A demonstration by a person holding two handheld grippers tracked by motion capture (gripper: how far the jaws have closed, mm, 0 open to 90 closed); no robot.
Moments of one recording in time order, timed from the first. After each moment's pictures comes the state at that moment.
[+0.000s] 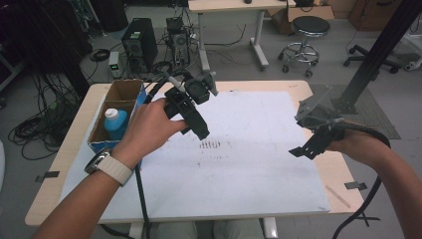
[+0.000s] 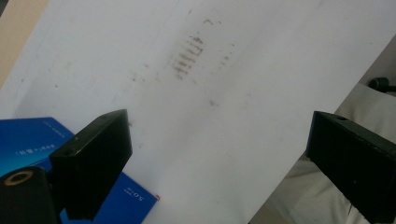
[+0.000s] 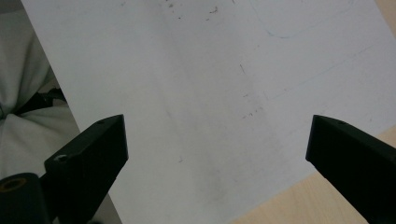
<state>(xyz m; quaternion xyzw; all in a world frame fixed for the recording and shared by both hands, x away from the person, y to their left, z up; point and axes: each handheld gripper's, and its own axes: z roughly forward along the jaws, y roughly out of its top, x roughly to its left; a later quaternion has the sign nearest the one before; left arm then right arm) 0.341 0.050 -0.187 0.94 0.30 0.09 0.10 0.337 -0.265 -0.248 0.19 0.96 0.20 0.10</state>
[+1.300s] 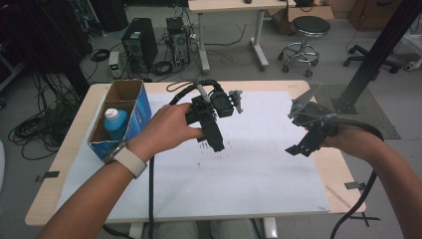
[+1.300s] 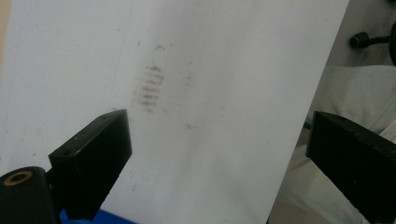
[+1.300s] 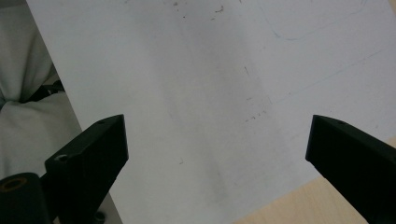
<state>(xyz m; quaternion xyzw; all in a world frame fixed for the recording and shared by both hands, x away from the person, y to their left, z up) 0.337 0.010 -0.203 0.98 0.16 0.07 0.10 0.347 -0.253 -0.247 0.18 0.96 0.18 0.08</state>
